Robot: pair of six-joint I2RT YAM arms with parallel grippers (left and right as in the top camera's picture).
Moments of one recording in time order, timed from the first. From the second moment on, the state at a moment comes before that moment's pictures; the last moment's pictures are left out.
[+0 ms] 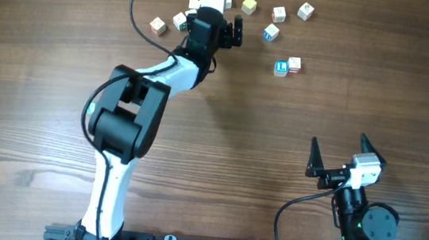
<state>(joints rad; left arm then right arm) -0.39 2.32 1.48 0.38 -0.12 -0.27 0.04 0.01 0.01 0.00 -0.12 -0.06</state>
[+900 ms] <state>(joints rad) -0.39 2.39 1.48 0.37 -0.06 -0.24 0.04 0.01 0.01 0.00 -0.12 -0.06</state>
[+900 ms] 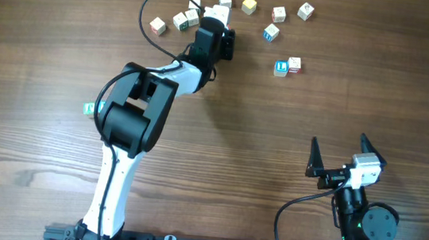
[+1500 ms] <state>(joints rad) -0.31 1.87 1.49 -0.33 -0.08 -0.23 0.04 0.01 0.01 0.00 -0.12 -0.06</state>
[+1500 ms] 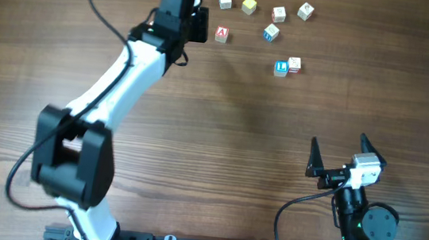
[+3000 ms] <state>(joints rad) -0.35 2.31 1.49 0.14 -0.07 -0.24 0.04 0.01 0.01 0.00 -0.12 -0.06</state>
